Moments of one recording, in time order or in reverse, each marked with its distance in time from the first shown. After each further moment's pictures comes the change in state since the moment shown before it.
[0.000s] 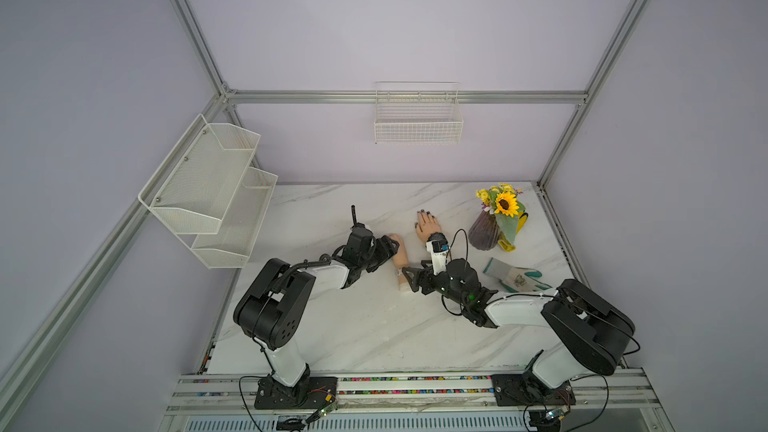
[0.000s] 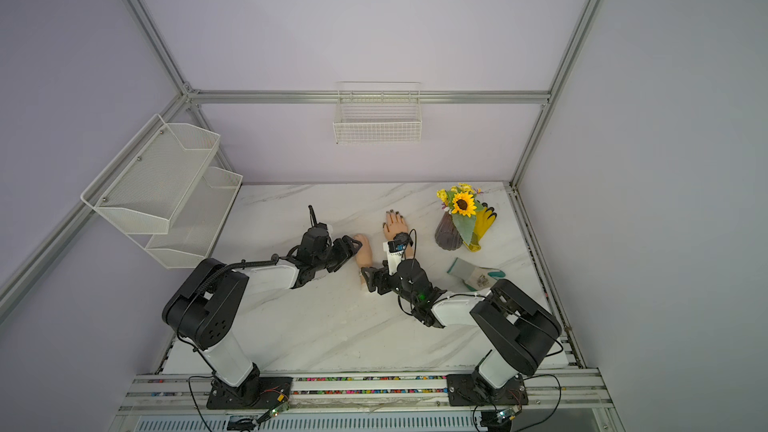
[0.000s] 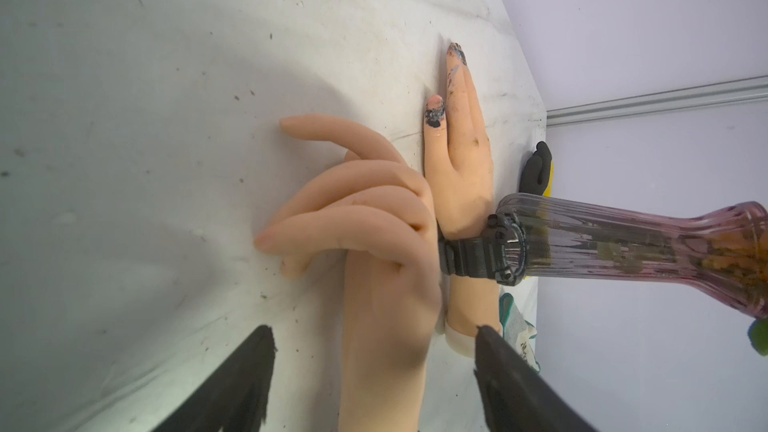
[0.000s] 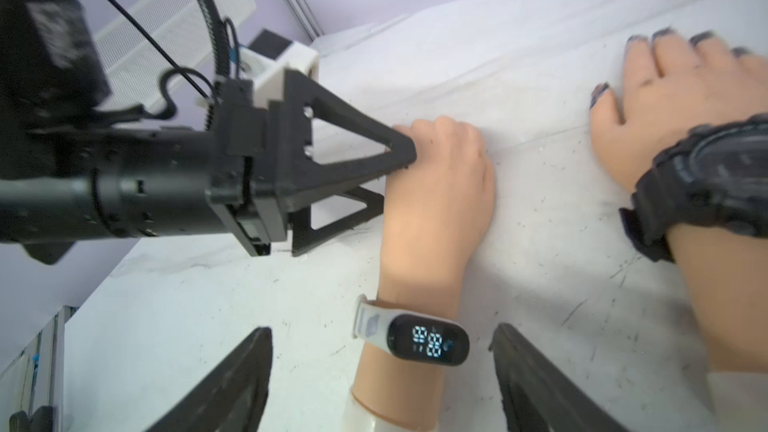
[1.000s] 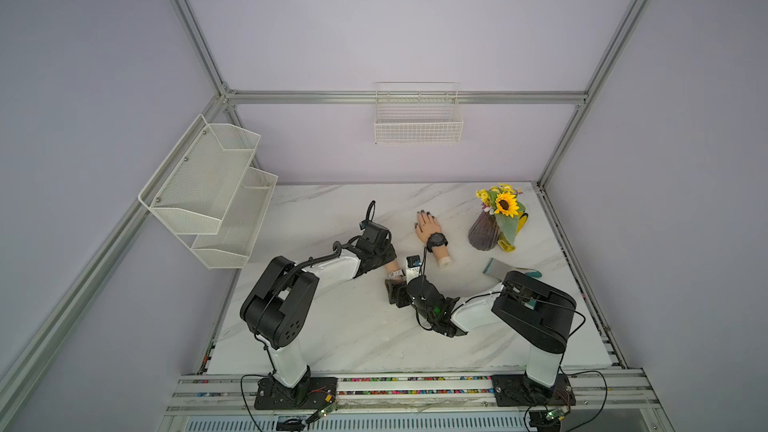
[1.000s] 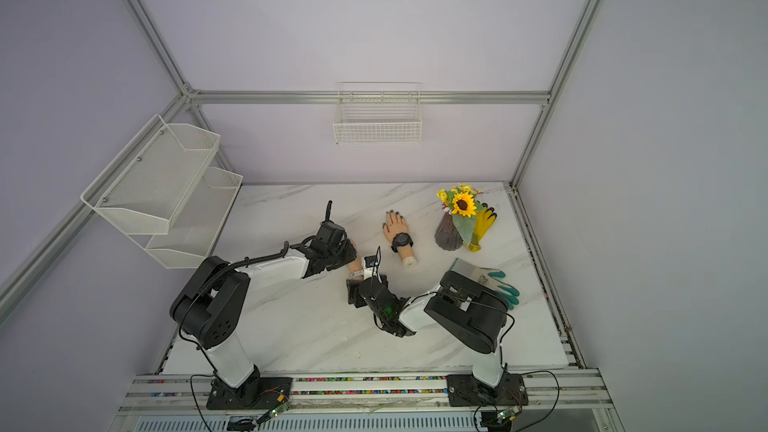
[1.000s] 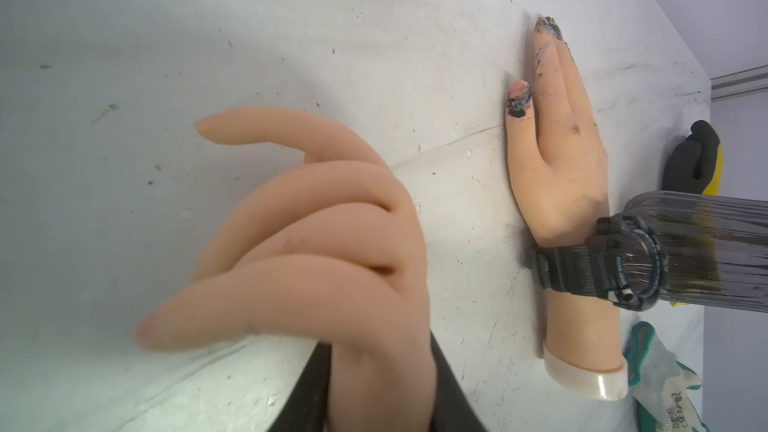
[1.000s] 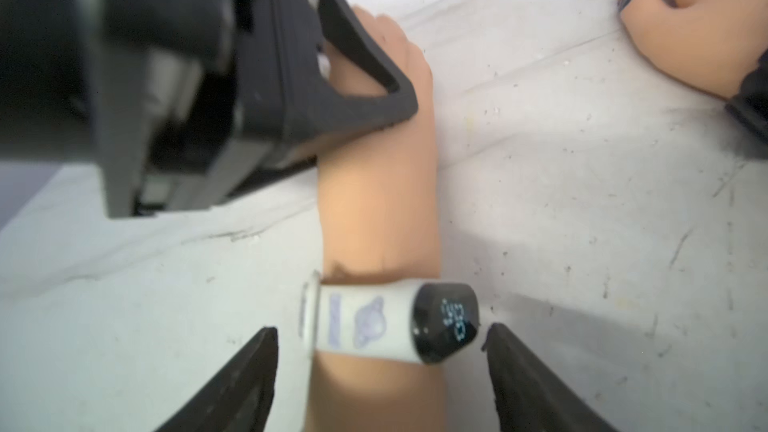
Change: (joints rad) left arm -0.077 0.008 0.194 -0.423 -0.257 0.146; right arm 0.228 0.351 0.180 -0.050 0.369 0.093
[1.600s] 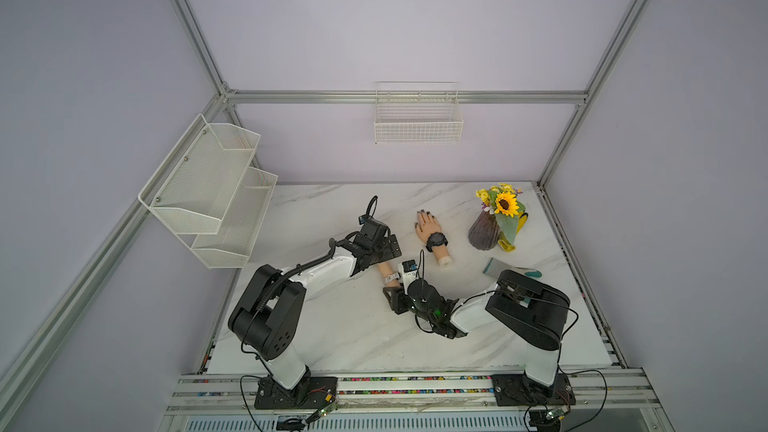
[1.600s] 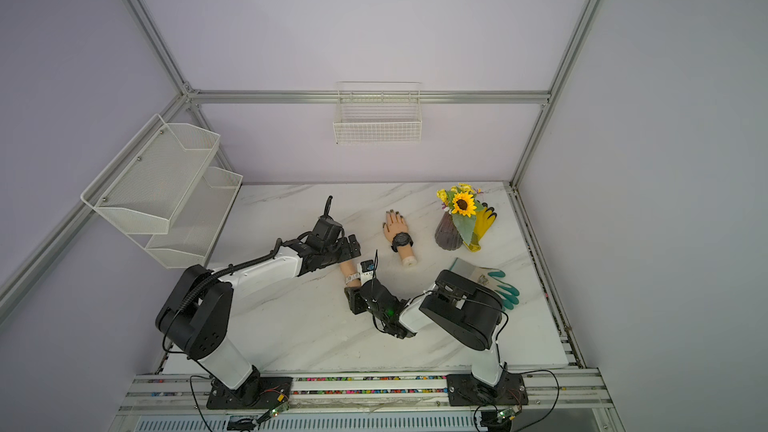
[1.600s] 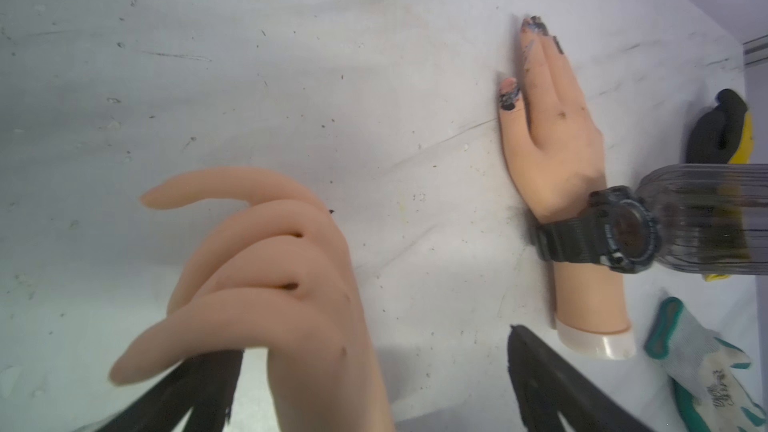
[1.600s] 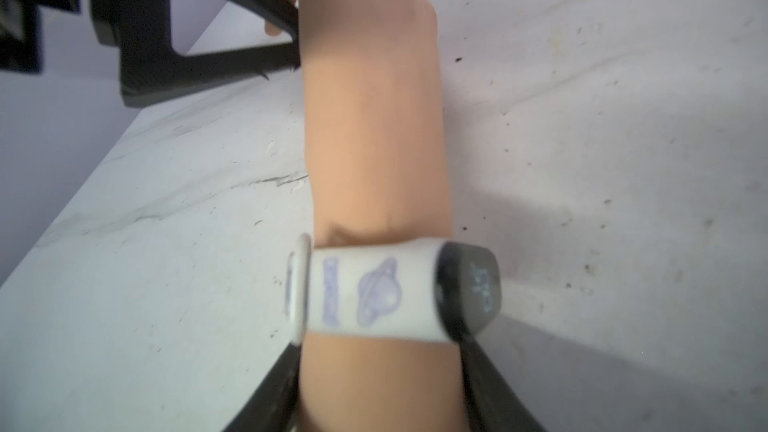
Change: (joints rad) left arm -0.008 -0.123 0.027 -0.137 -0.056 0.125; right arm -0.006 0.003 -0.034 0.066 -0.233 0.050
